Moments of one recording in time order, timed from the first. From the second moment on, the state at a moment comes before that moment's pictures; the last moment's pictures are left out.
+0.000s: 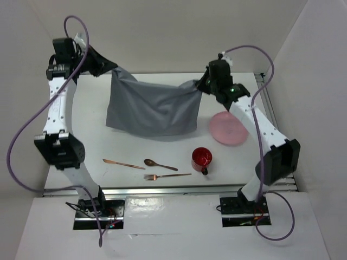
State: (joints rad) left arm 0.16 1.75 1.92 -0.67 0.64 -0.68; right arm 0.44 1.55 1.53 -0.47 0.20 0.70
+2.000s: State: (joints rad) left arm -0.06 2.08 1.97 -0.82 0.19 -0.35; right arm 0.44 1.78 1.31 -0.45 -0.07 0.62
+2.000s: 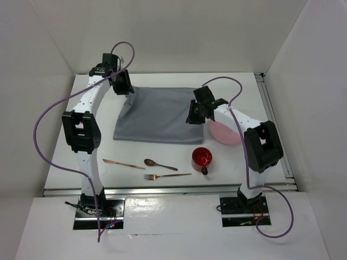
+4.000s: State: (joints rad) left arm -0.09 2.31 2.20 -0.65 -0.09 -0.28; right arm 0.41 1.63 1.28 -0.57 -0.11 0.62
